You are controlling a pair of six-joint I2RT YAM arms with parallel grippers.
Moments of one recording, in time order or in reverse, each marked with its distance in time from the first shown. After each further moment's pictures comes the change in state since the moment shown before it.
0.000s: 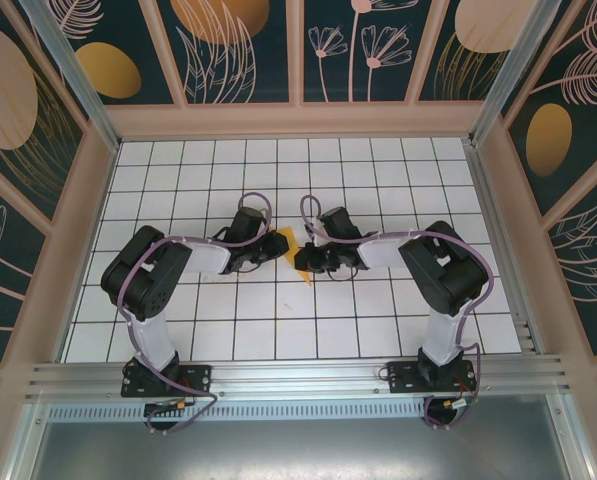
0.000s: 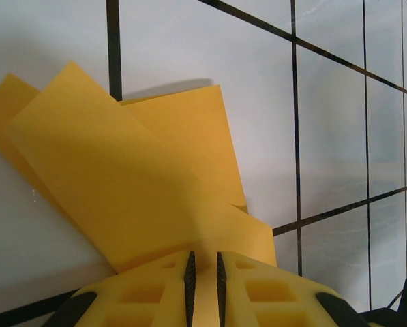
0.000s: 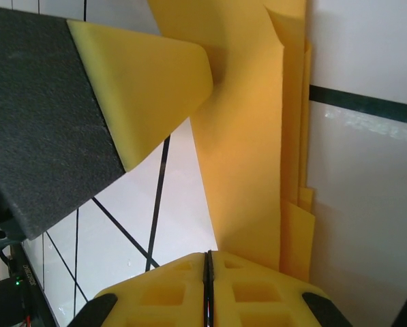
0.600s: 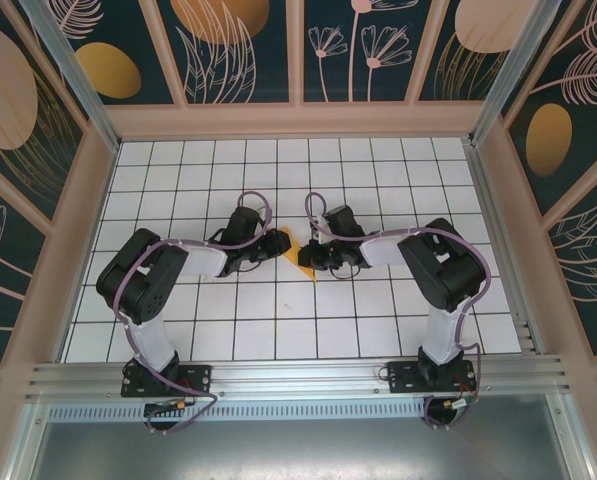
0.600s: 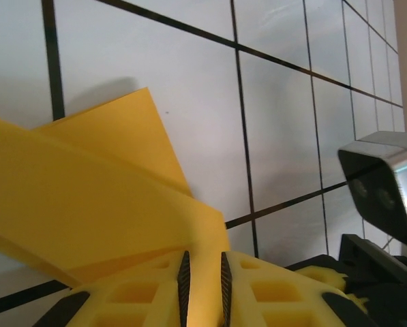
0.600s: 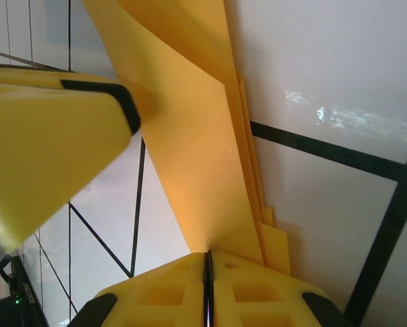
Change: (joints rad) left arm 0.002 -0.026 -0.040 0.095 0.061 0.000; right arm -0.038 0.026 -0.005 0.048 -0.001 0.020
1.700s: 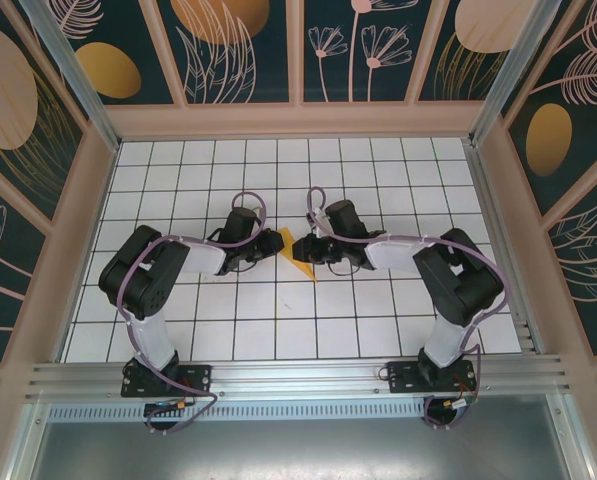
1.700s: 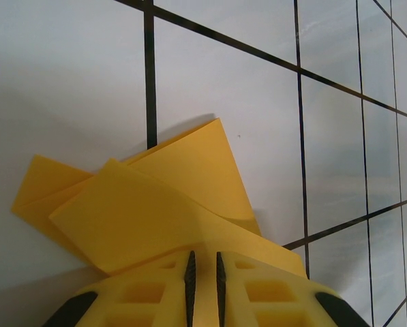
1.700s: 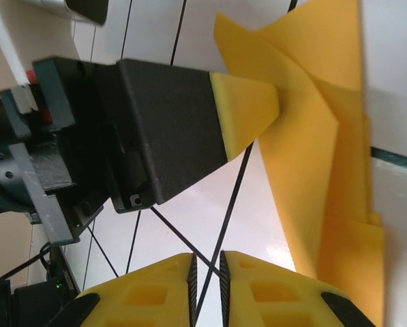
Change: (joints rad) left arm 0.035 0.026 0.005 -0.020 -0.053 0.007; right arm 0.029 -0.114 -0.013 0.025 -0.016 0.000
